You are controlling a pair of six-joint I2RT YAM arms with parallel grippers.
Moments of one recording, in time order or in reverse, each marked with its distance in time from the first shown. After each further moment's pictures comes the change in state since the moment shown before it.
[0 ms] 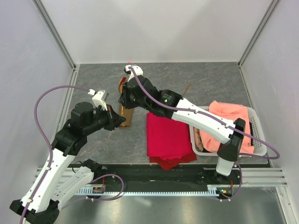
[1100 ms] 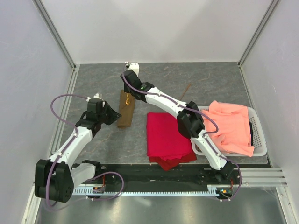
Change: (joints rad) left arm 0.270 0.372 -0.327 0.438 -0.111 -0.325; right arm -0.234 0.674 0.389 0.190 0.181 -0.076
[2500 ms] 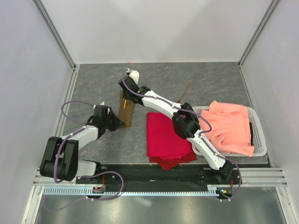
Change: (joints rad) left arm 0.002 0.247 -0.146 0.268 0.046 -0.002; right arm 0.016 0.110 0.053 -0.064 -0.040 0.173
